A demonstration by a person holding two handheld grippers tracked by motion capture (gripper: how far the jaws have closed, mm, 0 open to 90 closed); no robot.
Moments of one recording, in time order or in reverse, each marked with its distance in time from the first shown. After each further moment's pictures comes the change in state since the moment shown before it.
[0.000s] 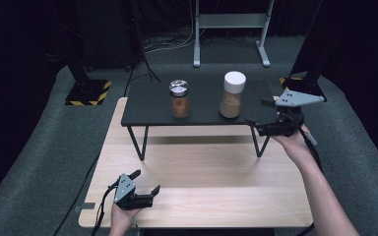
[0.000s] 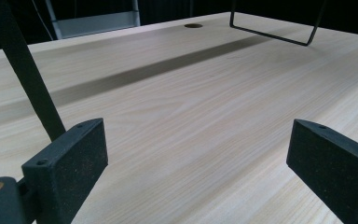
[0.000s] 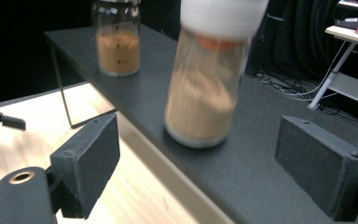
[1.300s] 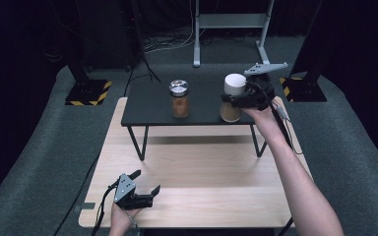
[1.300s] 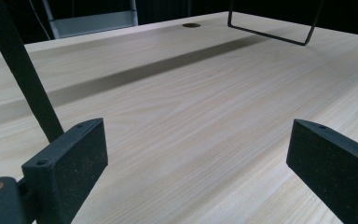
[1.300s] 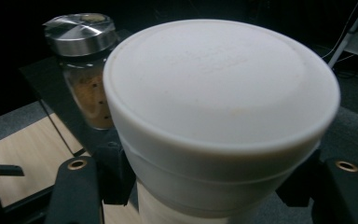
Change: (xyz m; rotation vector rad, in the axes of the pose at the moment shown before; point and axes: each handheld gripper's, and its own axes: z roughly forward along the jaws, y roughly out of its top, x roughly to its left) left arm 0.002 0.000 0.000 0.001 -0.010 -0.002; right arm -0.002 0.093 0.081 0.134 -0.011 0.125
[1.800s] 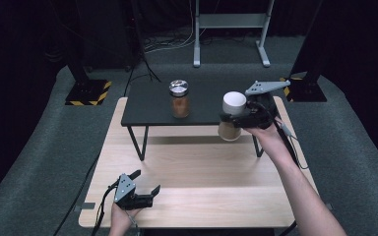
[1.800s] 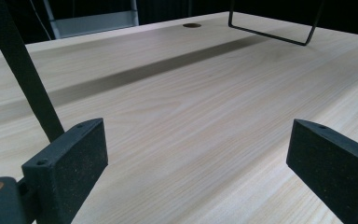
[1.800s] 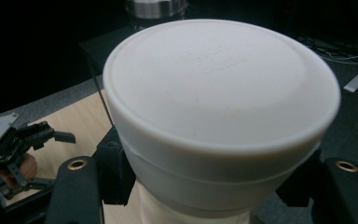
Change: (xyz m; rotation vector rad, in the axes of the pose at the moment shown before) left arm -0.001 0.000 0.000 0.000 0.003 0.000; right arm 0.013 -0.022 -0.025 0.018 0.120 -0.019
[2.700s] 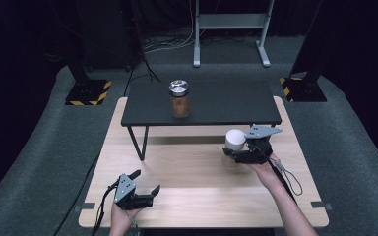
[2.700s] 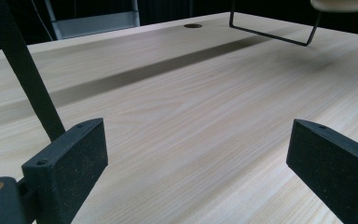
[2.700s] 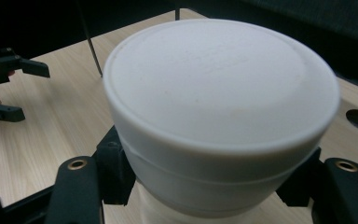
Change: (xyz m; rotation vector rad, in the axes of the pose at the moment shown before) left arm -0.001 0.000 0.000 -0.002 0.005 0.003; right arm 0.004 -0.119 0.033 0.026 -0.010 -0.024
